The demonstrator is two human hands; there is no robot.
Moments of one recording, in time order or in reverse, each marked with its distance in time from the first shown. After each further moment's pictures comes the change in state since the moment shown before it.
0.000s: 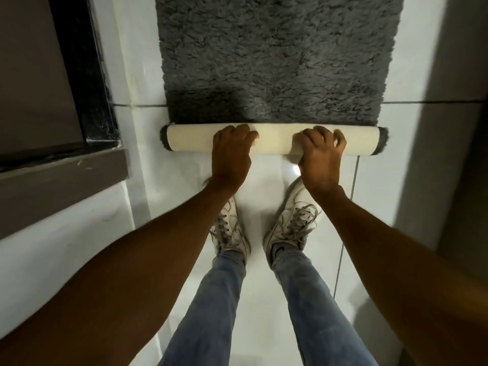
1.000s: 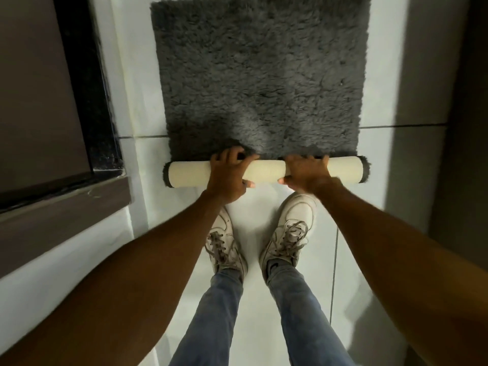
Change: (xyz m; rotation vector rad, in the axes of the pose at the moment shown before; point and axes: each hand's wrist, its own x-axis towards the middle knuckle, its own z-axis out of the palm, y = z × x) left_hand 0.020 -0.002 -0.021 0.112 -0.555 0.043; right_hand 0.044 0.005 -0.036 -0.016 -0.730 0.038
